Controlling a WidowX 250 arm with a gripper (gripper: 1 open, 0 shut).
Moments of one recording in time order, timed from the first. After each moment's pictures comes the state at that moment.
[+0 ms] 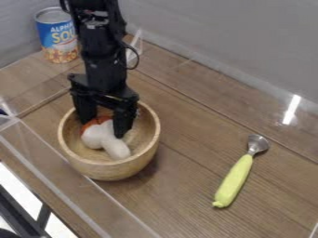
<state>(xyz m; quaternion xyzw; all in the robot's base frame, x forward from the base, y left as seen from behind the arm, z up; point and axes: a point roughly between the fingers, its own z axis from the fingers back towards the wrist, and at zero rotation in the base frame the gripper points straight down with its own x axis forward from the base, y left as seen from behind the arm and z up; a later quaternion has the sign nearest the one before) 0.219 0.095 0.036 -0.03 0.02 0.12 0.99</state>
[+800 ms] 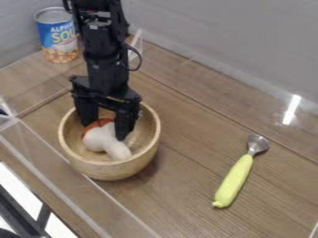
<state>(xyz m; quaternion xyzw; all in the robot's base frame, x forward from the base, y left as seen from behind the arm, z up) 0.217 0.090 0.037 -0.03 0.03 0.12 0.99</state>
